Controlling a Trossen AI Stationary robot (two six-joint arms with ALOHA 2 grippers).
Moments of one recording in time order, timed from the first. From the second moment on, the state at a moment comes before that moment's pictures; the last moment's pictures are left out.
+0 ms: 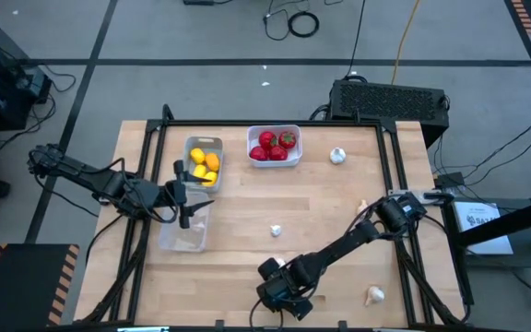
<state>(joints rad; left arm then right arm) -0.35 0.73 0.62 -0.24 -0.55 0.17 0.52 2.26 1.73 -0.66 -0.10 -0.14</state>
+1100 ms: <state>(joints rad) -0.33 0.73 0.62 -0.40 -0.86 -0.07 0.09 2.24 2.01 -0.81 0.24 -0.48</state>
